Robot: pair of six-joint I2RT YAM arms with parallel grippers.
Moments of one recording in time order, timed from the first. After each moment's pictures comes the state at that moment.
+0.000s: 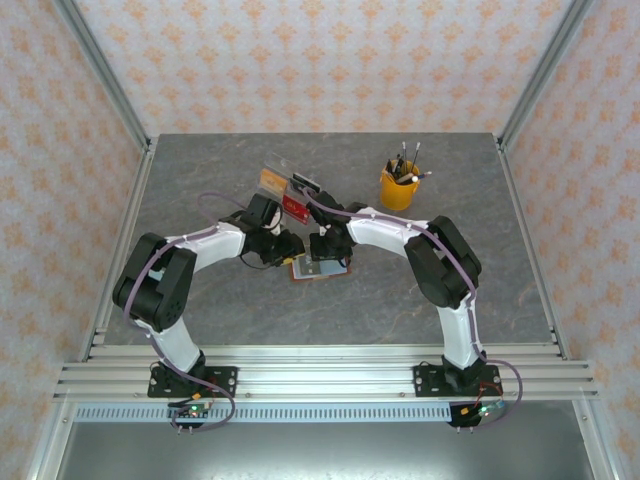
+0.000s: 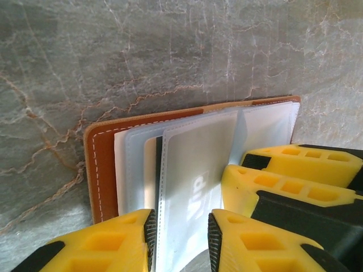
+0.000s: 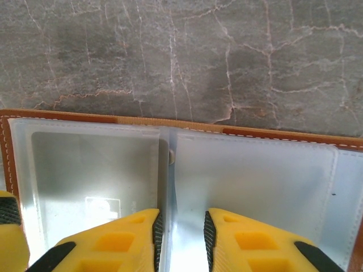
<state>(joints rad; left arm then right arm) -0.37 1.73 0.97 -0.33 0.45 -0.80 0.72 2.04 1.43 -0.64 -0.12 0.54</state>
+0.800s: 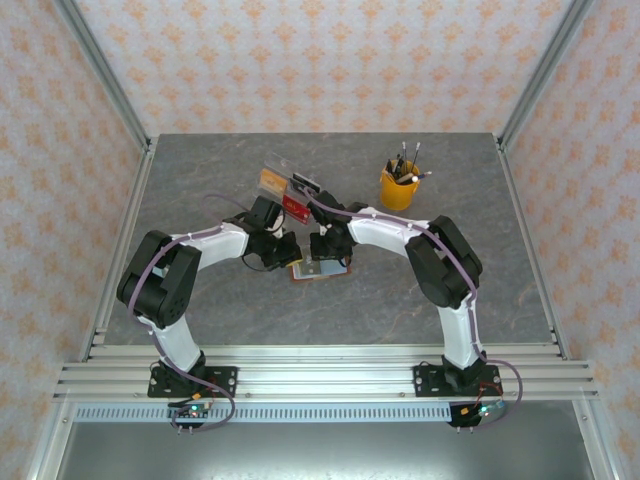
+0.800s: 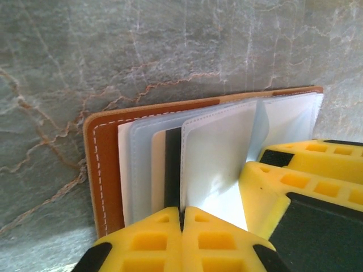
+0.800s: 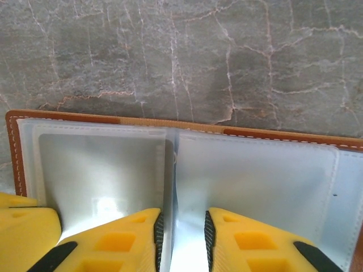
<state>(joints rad) -0.38 1.76 0.97 -0.34 0.44 -0.78 0.72 2.03 1.42 -0.63 -0.13 0.55</state>
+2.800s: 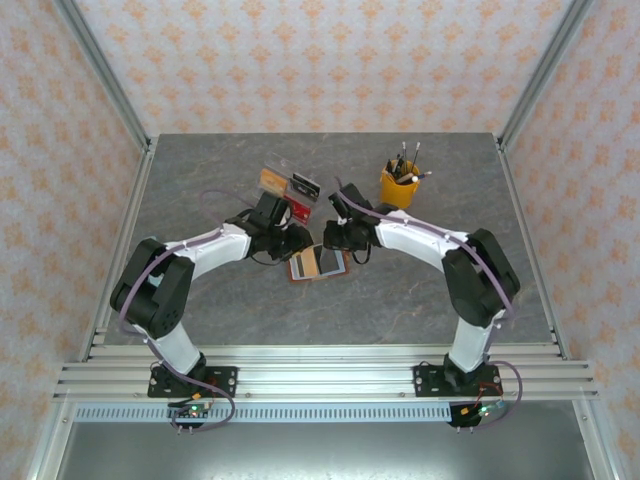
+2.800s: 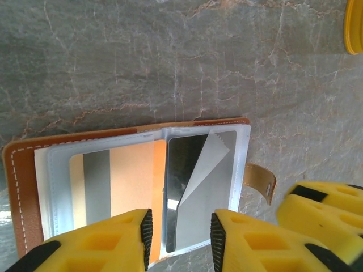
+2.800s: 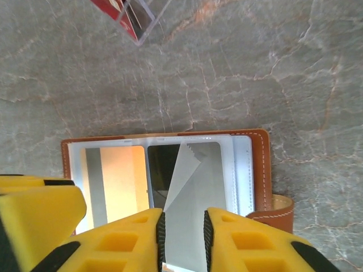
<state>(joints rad) -0.44 1.69 0.99 -0.28 0.33 -0.95 0.66 1.81 1.26 -0.52 -0.12 0.63</state>
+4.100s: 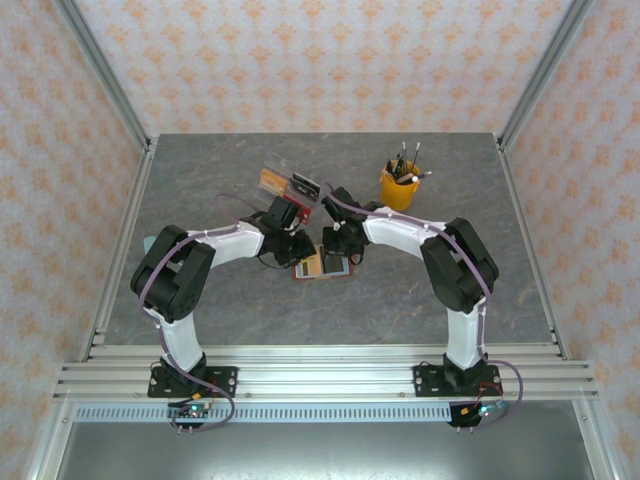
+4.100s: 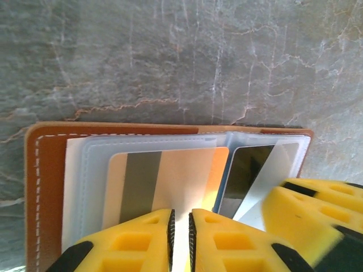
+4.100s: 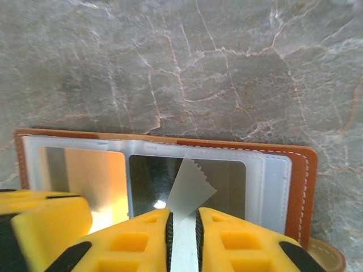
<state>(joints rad) -0.47 1.83 1.04 -0.29 0.34 -0.97 0.66 1.93 1.33 -0.58 -0.11 0.61</state>
